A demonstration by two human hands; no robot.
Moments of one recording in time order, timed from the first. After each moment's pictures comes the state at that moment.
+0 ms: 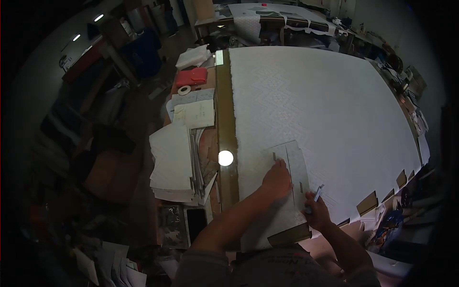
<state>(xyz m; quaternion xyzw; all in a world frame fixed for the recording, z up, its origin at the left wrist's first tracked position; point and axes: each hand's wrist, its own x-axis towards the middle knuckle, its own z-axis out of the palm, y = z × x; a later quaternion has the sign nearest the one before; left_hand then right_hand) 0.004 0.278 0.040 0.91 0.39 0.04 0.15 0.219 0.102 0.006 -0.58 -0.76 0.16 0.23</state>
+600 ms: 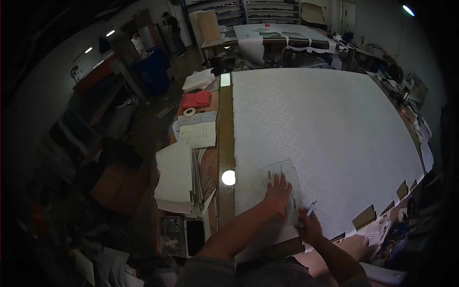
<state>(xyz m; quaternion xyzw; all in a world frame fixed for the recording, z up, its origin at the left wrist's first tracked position) 0.036 0.274 0.080 0.90 0.39 -0.16 0.16 0.220 0.098 0.001 -0.58 -0.75 0.17 0.27</state>
